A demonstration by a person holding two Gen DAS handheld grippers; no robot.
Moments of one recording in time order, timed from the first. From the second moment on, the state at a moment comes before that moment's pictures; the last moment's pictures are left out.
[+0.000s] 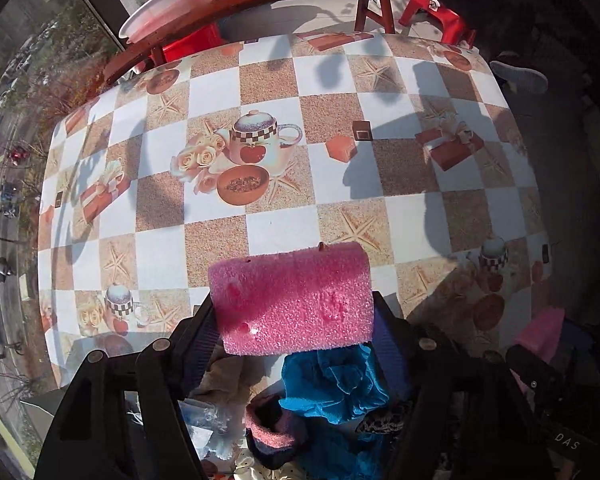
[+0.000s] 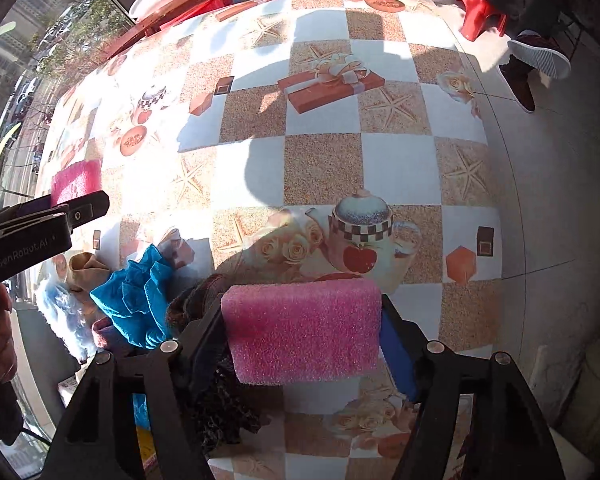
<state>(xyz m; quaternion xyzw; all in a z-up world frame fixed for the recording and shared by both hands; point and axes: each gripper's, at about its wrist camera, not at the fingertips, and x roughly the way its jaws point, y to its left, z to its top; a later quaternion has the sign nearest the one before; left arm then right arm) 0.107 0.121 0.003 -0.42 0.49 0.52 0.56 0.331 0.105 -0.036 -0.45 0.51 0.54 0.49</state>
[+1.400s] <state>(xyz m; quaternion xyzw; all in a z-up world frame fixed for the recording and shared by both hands) -0.004 -0.146 0.069 -0.38 0.50 0.49 0.60 0.215 -0.124 0.080 -0.39 0.53 0.57 0.49</state>
